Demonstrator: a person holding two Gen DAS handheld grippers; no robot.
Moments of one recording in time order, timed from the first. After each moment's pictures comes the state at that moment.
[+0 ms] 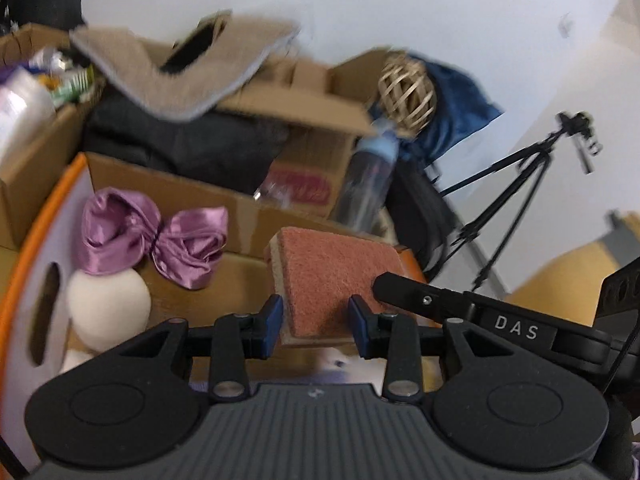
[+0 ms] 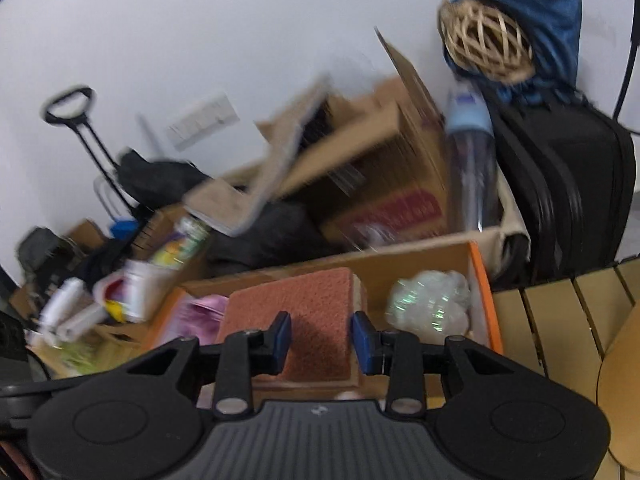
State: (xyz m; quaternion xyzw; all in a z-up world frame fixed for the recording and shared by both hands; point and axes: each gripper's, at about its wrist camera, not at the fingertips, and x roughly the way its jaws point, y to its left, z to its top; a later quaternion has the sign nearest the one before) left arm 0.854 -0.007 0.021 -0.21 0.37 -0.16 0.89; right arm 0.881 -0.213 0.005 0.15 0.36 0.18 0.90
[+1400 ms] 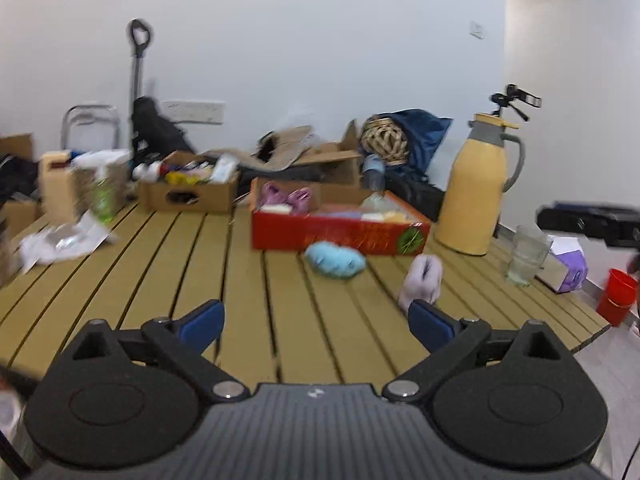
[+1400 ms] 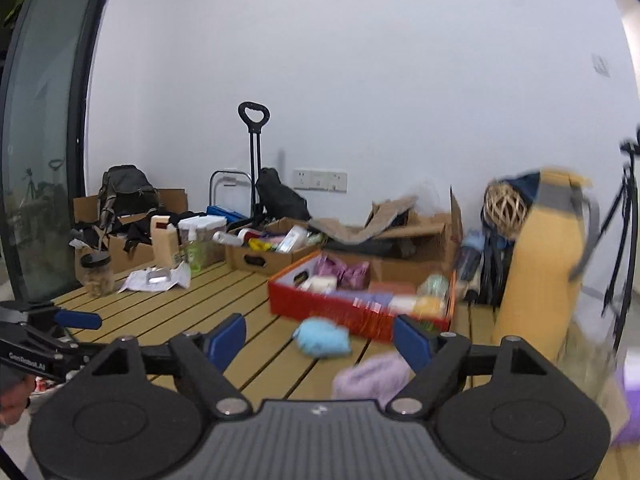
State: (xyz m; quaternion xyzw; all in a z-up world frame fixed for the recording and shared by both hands) left arm 0.339 0.041 0.036 -0.05 0.20 -0.07 0.98; right arm 0.403 -0.243 0.072 -0.02 0.16 0.24 0.96
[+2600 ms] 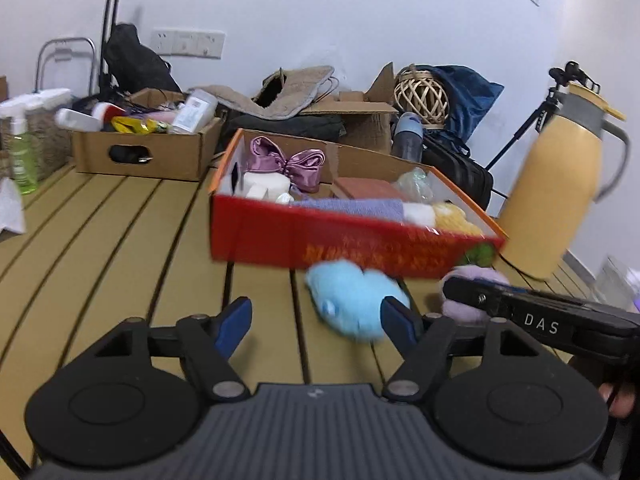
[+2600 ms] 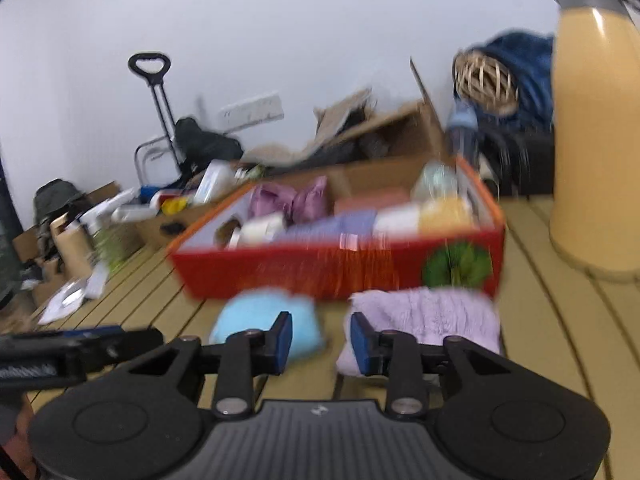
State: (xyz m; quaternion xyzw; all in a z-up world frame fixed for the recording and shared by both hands) left arm 0.597 0.020 -0.006 -0.09 0.28 -0.06 0.95; right arm 0.632 -0.182 -0.039 0.08 0.26 0.19 0.94
